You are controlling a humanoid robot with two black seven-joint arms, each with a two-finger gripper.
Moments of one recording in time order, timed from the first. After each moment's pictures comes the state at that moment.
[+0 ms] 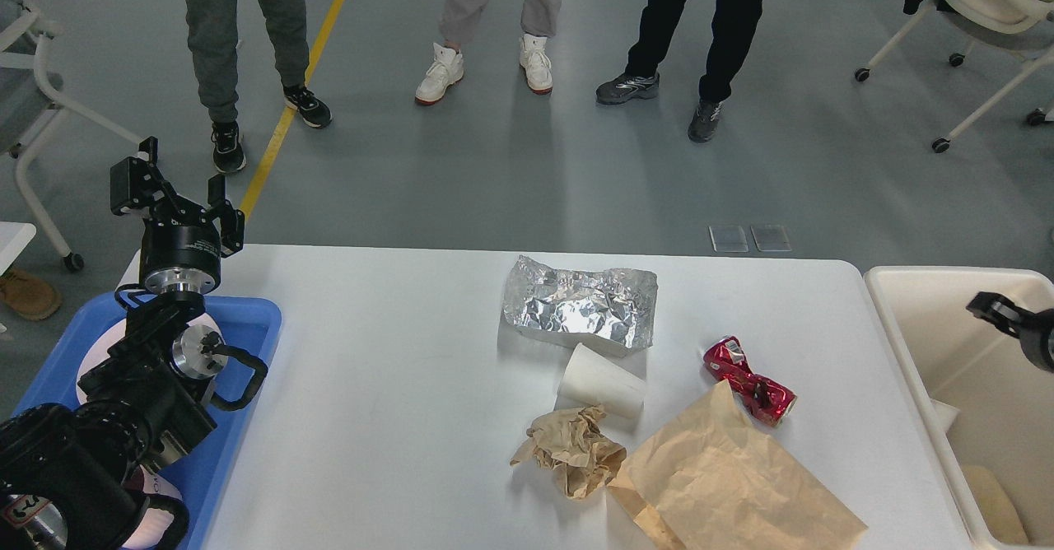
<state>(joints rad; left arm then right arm) -0.85 0.11 -0.68 -0.02 -0.06 -0.39 -0.77 1.30 -0.55 -1.26 0.65 0.12 0.13 0.11</state>
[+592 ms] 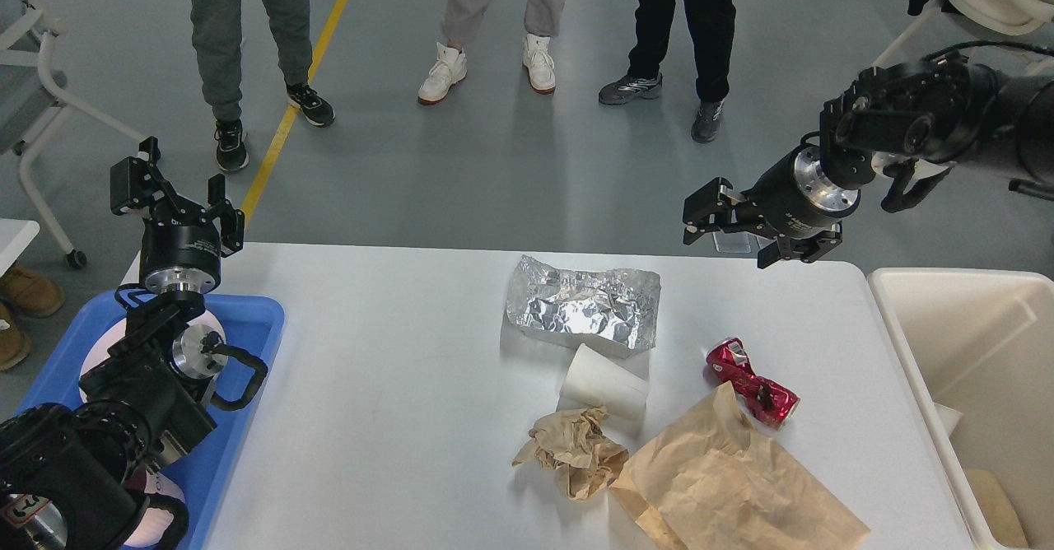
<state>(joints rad) -0.85 0.11 -0.68 -0.02 -0.06 -0.39 -0.77 1.88 -0.17 -1.31 0.98 0.12 0.72 0.10</state>
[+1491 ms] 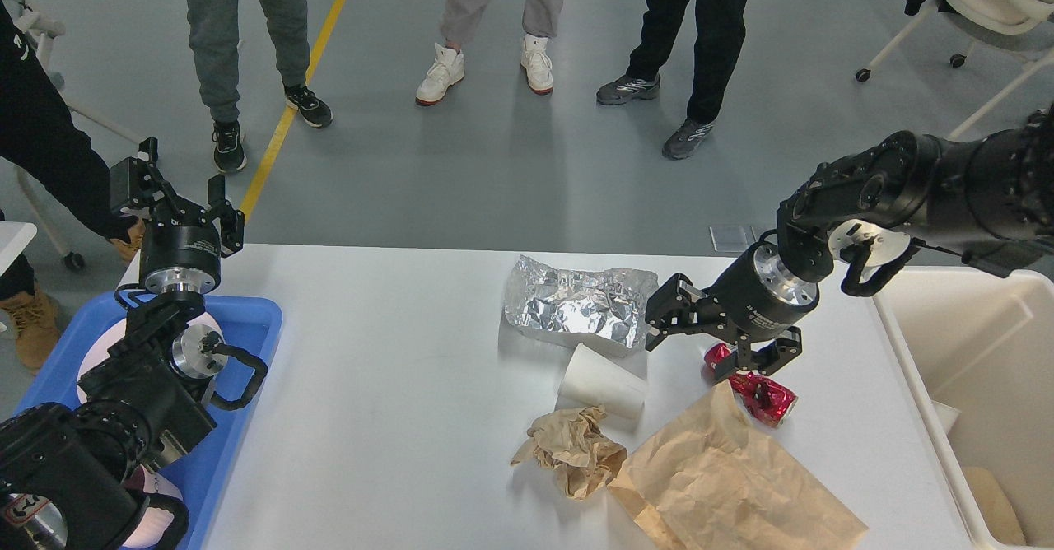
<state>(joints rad) -0.85 0.11 -0.68 -0.02 -0.06 -0.39 -0.77 1.79 -0.12 -1.32 1.20 0.32 0.66 0.10</state>
